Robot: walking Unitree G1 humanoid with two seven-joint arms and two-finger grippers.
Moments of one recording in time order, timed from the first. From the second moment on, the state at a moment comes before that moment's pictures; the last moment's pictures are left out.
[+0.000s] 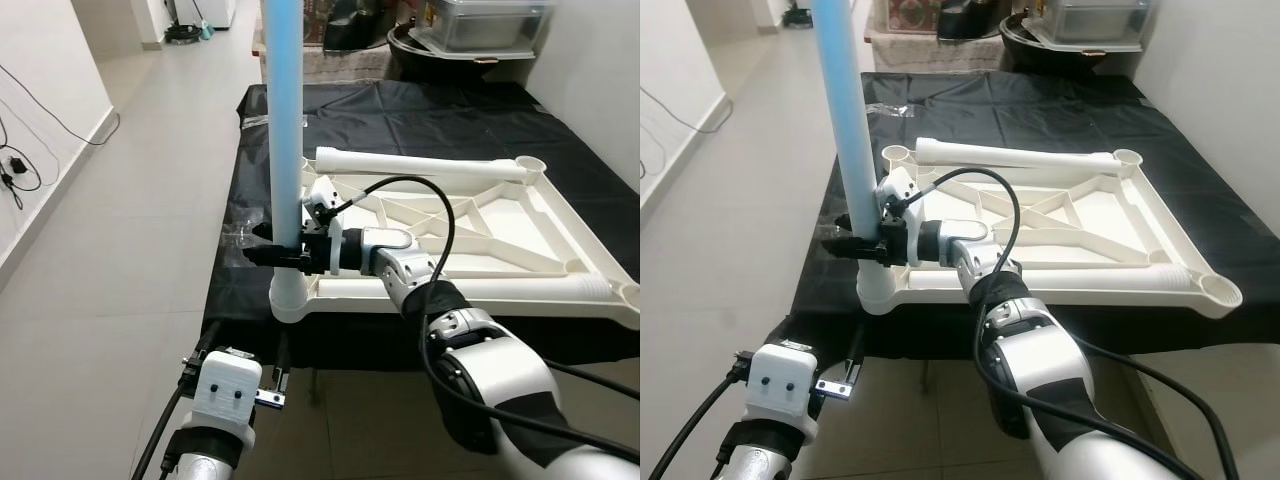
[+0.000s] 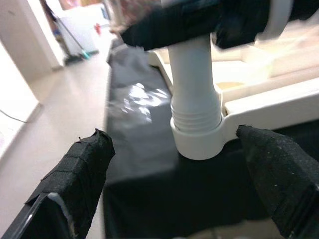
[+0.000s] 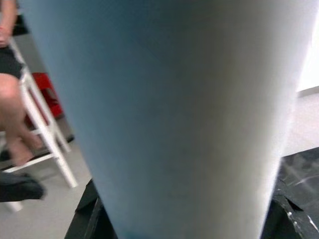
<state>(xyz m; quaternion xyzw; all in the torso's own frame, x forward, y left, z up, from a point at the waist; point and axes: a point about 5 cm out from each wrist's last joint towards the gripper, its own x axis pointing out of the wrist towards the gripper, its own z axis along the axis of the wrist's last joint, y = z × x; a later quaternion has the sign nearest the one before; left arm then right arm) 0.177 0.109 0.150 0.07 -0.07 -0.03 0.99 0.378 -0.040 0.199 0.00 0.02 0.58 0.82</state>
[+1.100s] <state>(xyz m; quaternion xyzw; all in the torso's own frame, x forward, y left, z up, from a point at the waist) 0.181 0.114 0.151 0.05 -0.08 0.02 1.00 0.400 -0.076 0.201 0.13 -0.06 0.12 0.98</state>
